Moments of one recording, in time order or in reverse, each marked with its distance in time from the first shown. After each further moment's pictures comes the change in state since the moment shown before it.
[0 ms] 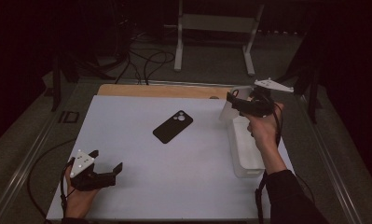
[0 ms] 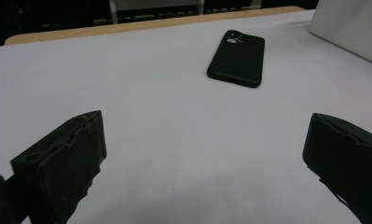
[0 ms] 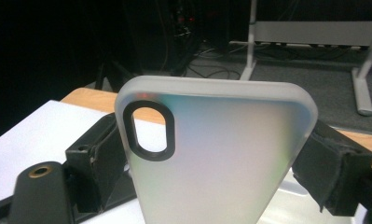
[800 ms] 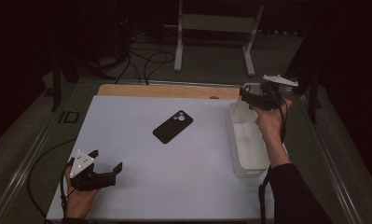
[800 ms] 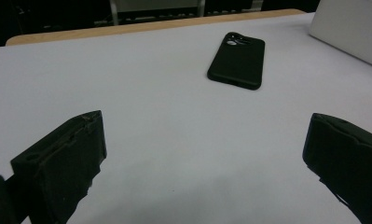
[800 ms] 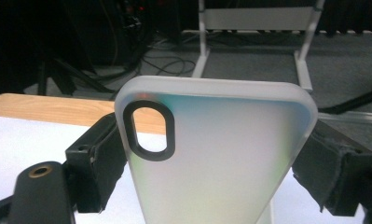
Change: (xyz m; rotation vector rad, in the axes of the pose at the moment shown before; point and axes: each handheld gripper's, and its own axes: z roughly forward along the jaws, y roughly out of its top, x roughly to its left) left arm 0.000 0.000 -0.001 -0.009 -0.001 -0.009; right arm -0.045 0.000 0.021 0.051 -0.194 0.045
